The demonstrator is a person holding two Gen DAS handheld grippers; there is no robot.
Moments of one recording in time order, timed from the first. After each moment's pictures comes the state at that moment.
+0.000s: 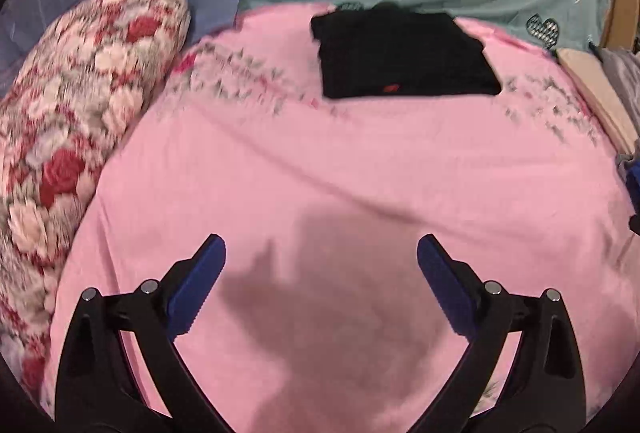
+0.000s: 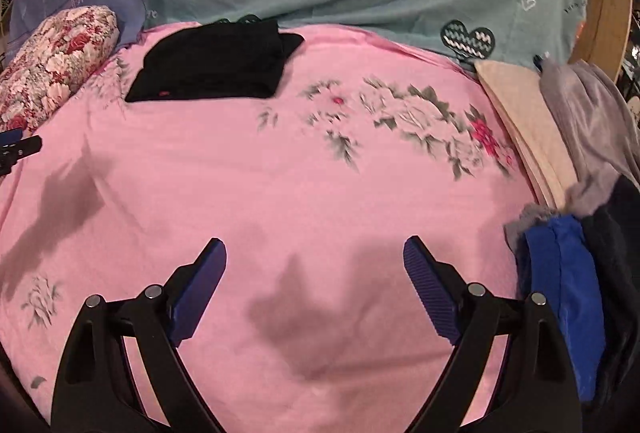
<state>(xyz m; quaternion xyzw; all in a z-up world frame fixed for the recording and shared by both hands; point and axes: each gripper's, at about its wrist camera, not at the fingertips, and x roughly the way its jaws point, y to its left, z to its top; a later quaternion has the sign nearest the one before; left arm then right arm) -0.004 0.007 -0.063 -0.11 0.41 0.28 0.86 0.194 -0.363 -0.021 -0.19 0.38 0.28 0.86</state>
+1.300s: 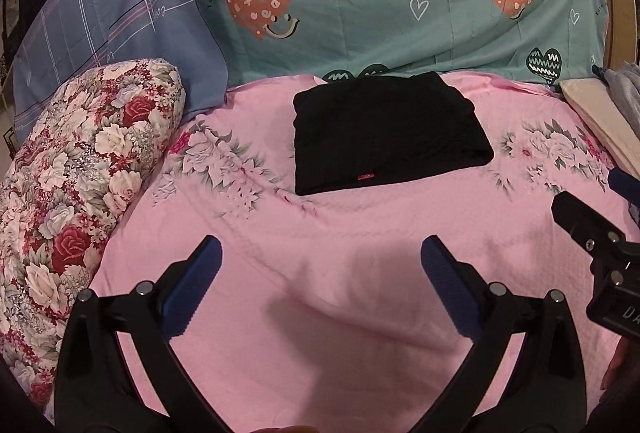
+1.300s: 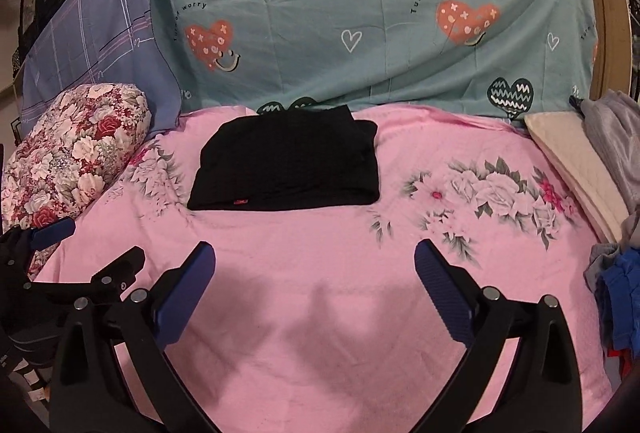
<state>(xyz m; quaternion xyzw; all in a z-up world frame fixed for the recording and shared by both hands) 0.068 -0.029 -0.013 -0.05 0.32 0.31 0.89 0.172 -0.223 0.023 -0.08 0.27 0.33 0.90</state>
